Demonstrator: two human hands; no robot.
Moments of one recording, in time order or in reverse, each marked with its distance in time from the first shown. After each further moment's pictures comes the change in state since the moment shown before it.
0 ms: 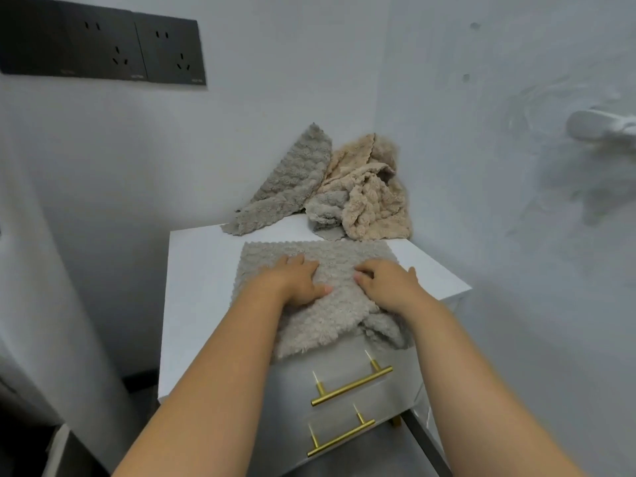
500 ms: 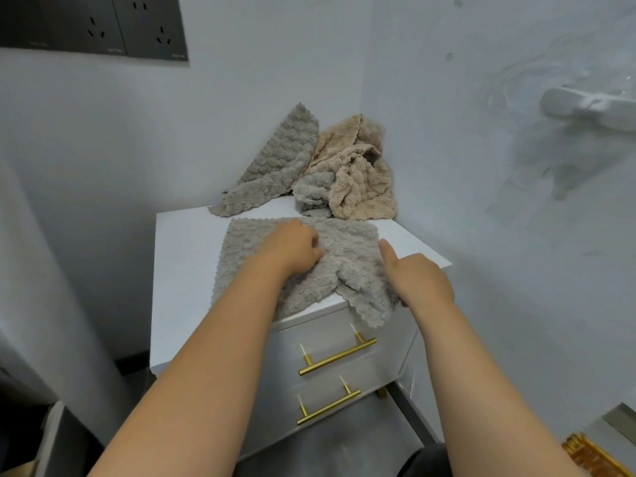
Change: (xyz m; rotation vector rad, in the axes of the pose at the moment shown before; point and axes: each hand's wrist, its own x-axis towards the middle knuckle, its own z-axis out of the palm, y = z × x) left_hand -0.011 0.024 -0.004 -0.034 0.373 0.101; right_hand -0.051 0.014 -0.009 0.188 0.211 0.451
